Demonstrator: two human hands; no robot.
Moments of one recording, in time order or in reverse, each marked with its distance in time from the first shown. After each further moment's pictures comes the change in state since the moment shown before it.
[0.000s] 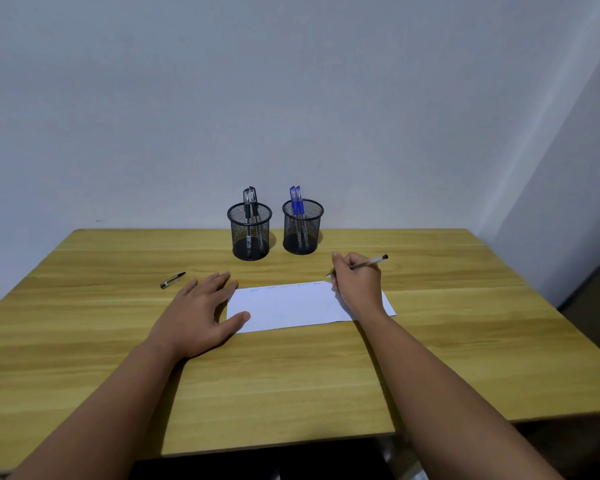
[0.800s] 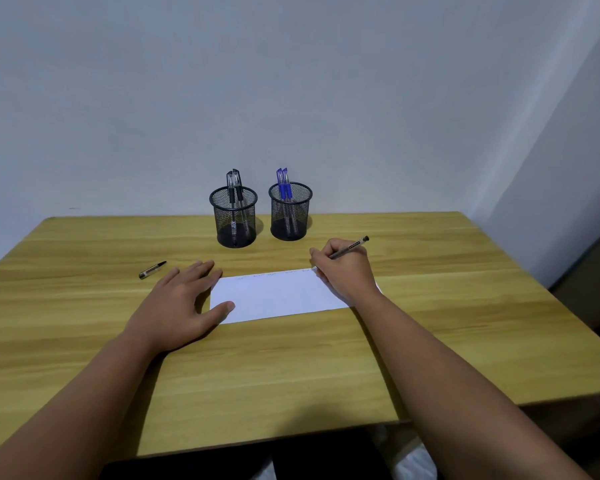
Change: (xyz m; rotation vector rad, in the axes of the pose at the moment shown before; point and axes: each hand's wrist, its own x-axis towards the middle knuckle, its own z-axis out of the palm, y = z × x) left_hand 0.001 -0.002 0.000 -0.033 0.022 0.007; right_hand 0.019 0.015 -0.008 -0.056 -0.227 -0.067
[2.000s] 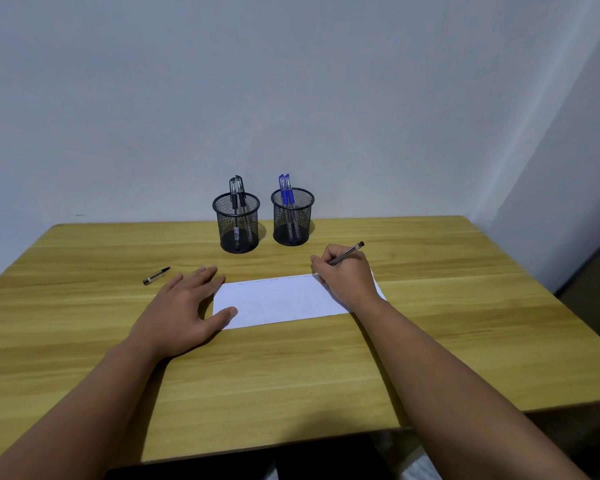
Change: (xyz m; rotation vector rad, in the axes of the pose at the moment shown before) left_hand 0.000 0.001 -0.001 0.011 -0.005 0.005; right_hand 0.002 0.005 0.001 -0.146 0.017 -0.040
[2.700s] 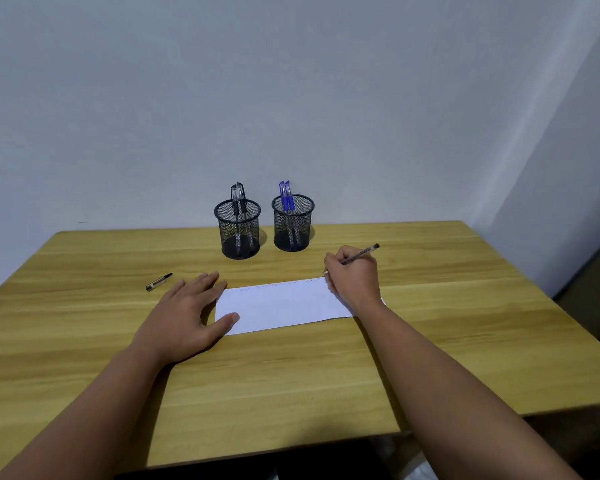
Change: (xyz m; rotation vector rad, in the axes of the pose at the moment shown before) left_hand -0.001 0.001 0.000 -0.001 -0.003 -0.008; right_hand -0.002 -0.009 -0.003 0.086 0.156 0.057
